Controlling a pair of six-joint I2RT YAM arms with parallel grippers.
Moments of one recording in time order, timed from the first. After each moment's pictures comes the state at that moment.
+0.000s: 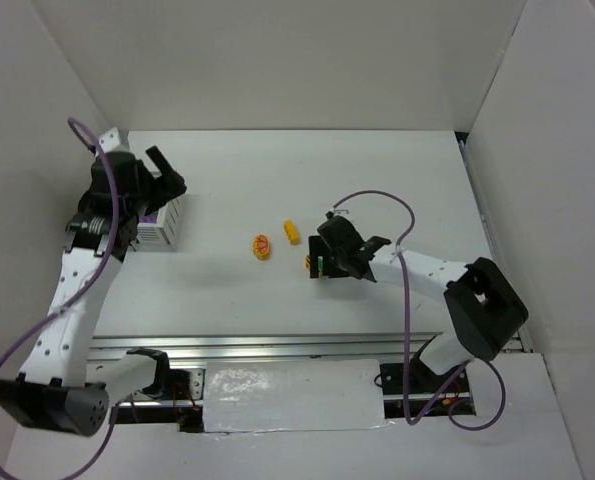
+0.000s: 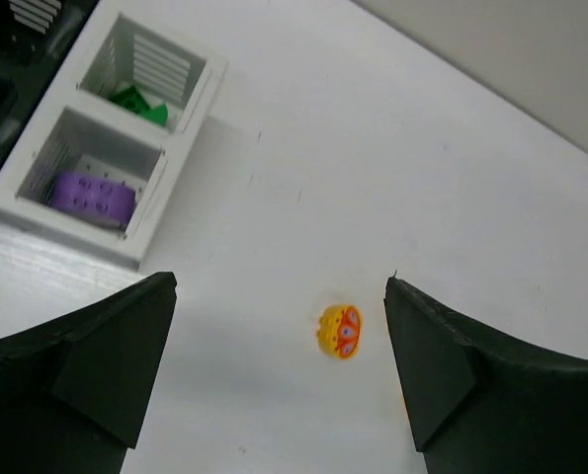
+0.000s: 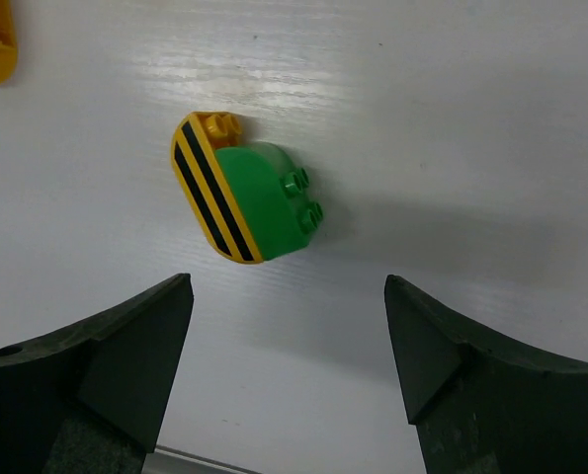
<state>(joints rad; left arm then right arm) -0.11 1.18 1.37 -0.66 -0.21 -0.56 0.69 1.46 0.83 -0.32 0.19 0.60</state>
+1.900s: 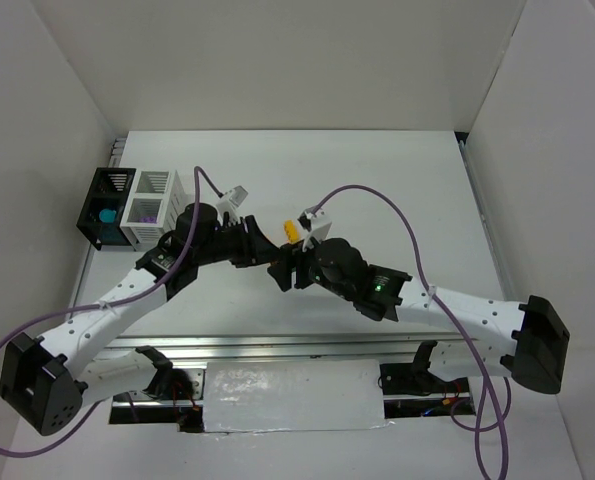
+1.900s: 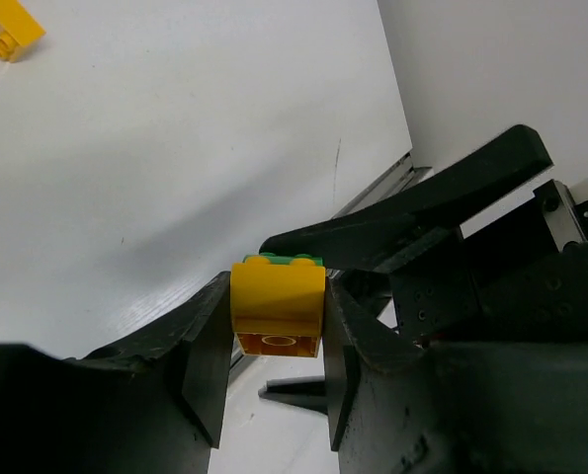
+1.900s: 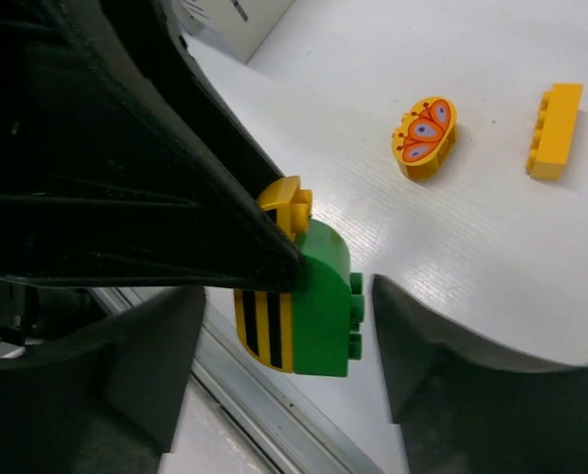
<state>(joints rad) -0.56 1.10 0.83 -0.16 0.42 -0.77 1.05 1.17 0.82 0.01 0.23 0.49</state>
